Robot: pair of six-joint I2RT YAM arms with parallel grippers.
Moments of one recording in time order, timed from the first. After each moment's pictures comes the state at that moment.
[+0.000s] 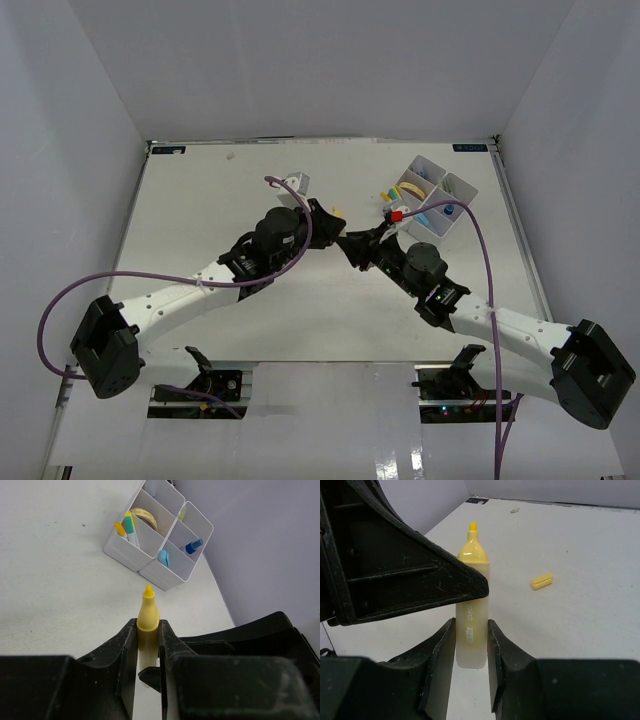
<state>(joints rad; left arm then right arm) -0.86 1.29 0.92 0.17 -0.19 -0.71 0.84 1.07 0.49 0.61 0.05 0.32</state>
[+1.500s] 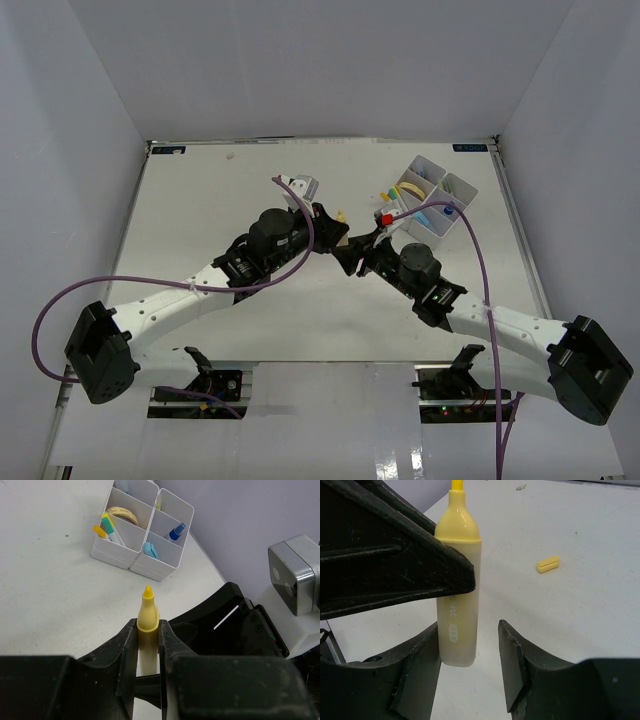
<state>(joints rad) -0.87 1.25 0.91 0.19 -0.07 -0.52 0.85 1.09 0.50 0.56 0.02 0.30</state>
